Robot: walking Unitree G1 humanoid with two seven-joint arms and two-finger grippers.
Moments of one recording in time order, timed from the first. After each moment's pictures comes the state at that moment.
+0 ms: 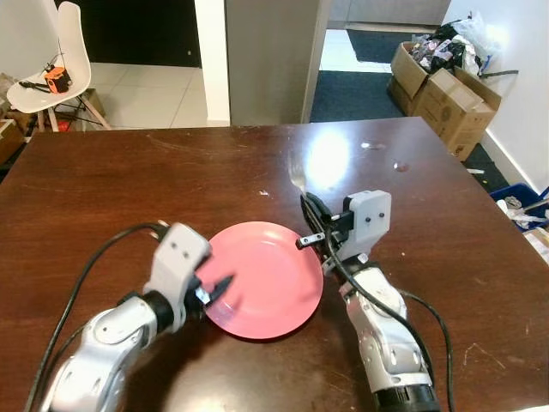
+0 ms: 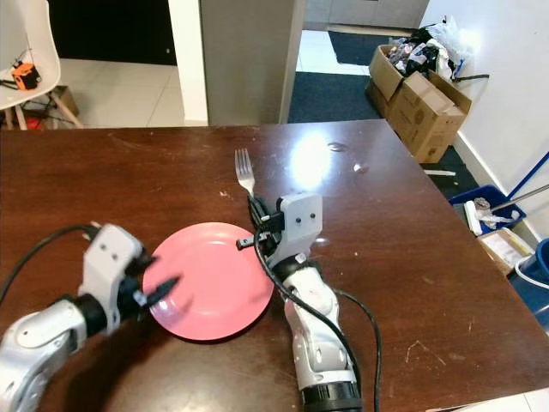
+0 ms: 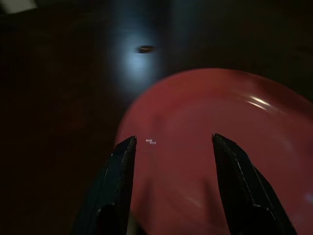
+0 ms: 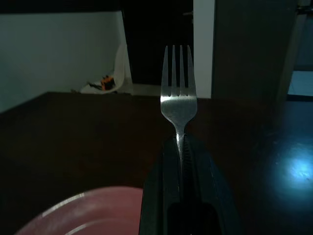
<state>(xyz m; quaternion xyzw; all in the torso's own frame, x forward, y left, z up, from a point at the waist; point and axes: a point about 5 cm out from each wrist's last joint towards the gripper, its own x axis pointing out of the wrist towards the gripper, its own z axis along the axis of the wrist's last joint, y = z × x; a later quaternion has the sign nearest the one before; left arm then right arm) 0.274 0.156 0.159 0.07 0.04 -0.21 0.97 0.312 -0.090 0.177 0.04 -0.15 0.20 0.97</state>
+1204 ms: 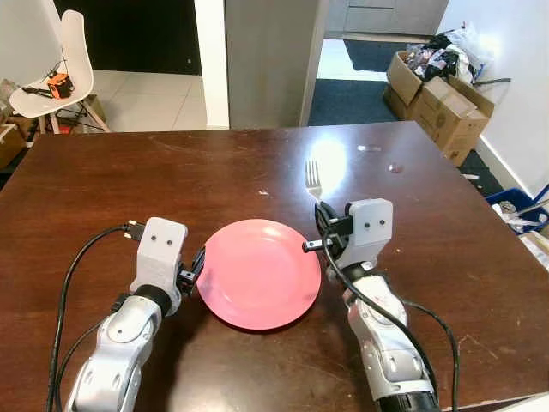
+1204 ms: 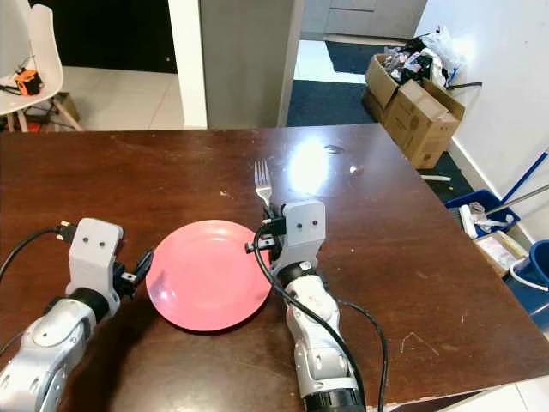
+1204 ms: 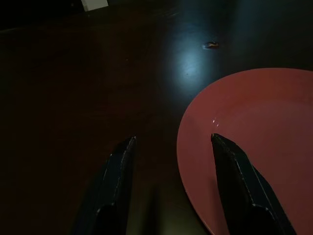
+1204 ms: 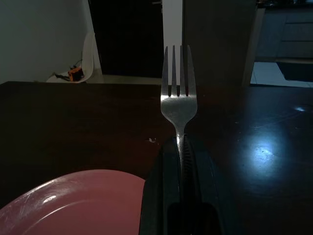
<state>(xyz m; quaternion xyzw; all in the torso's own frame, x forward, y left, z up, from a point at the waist) 0.284 0.166 0.145 0.08 0.03 -0.07 0.99 0.313 -0.099 0.167 0.03 -0.13 0.13 0.98</state>
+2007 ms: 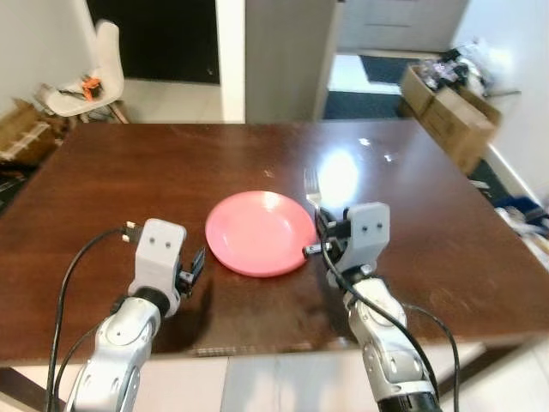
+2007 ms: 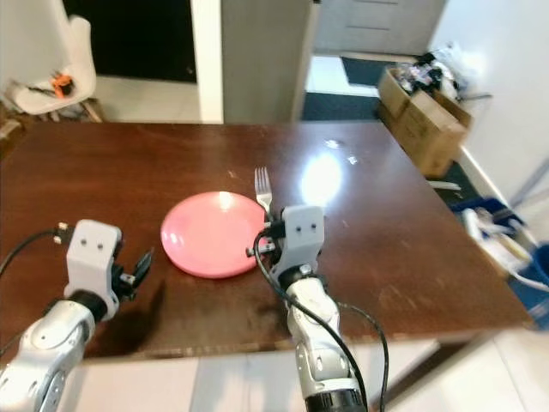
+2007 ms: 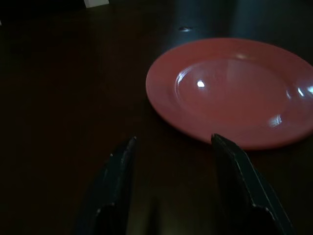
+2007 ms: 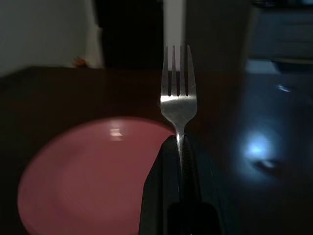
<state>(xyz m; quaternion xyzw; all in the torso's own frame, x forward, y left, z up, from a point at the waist) 0.283 0.165 0.147 0.08 0.03 -0.08 0.99 0.313 -0.106 0.156 0.02 -0.10 0.12 0.99</state>
